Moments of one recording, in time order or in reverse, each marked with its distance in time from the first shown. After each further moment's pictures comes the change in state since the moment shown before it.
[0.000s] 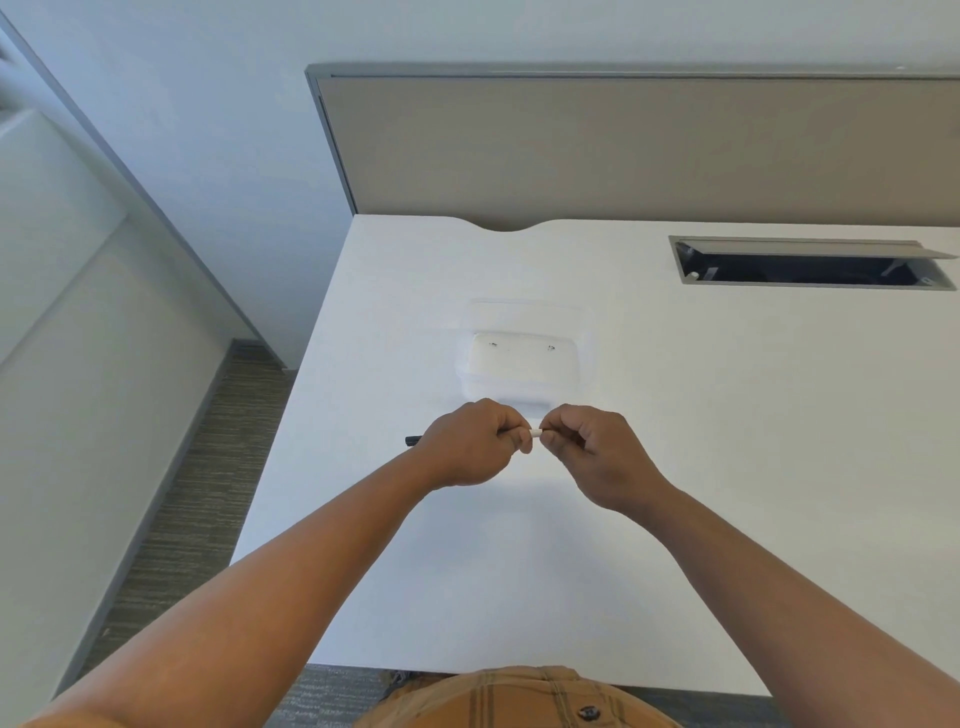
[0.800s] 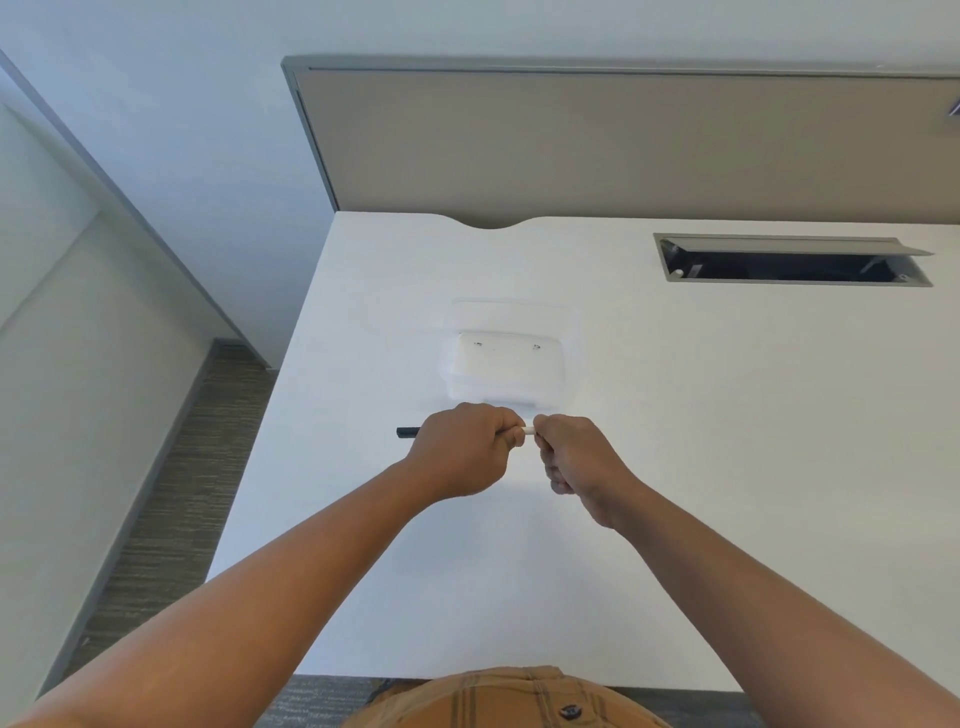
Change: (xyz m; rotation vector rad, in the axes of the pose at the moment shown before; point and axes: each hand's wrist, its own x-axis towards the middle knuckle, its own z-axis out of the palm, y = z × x) left_hand 0.009 0.003 0.015 0.222 0.138 0.114; right_hand 0.007 -0.013 0.009 0.455 -0.053 0.578
